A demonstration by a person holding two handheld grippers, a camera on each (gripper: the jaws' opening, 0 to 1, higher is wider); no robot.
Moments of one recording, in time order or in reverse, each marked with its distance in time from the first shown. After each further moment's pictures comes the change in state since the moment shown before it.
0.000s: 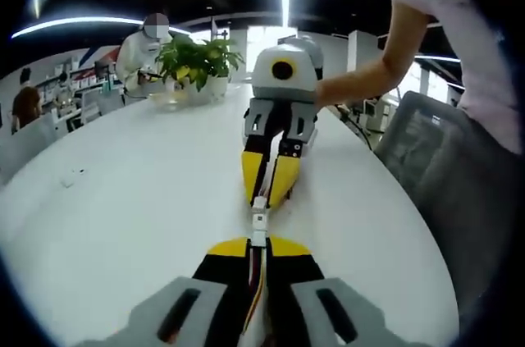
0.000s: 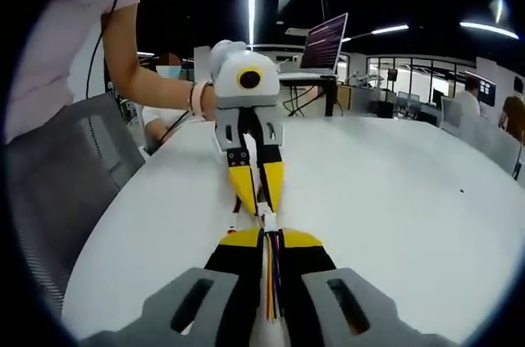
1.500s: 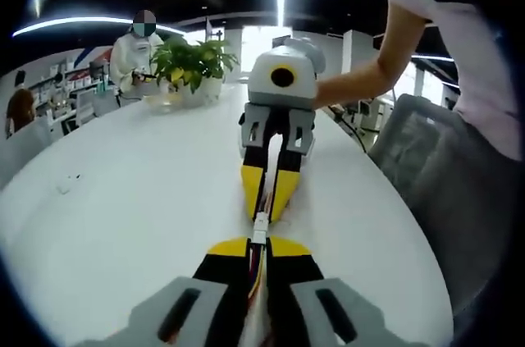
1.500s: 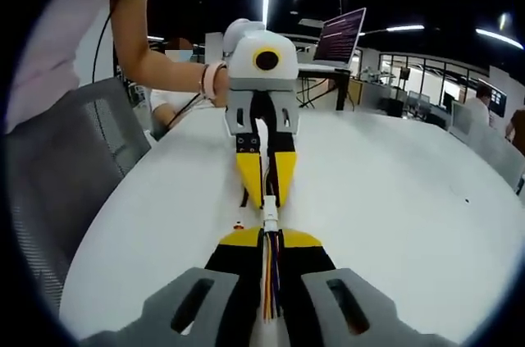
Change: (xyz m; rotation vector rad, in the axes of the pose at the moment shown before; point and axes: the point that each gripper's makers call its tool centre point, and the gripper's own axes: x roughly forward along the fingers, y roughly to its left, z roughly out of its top) left arm 0.000 0.002 0.003 0.012 0.004 -0.030; right arm 0.004 0.011 0.001 -0.059 0.060 0.027
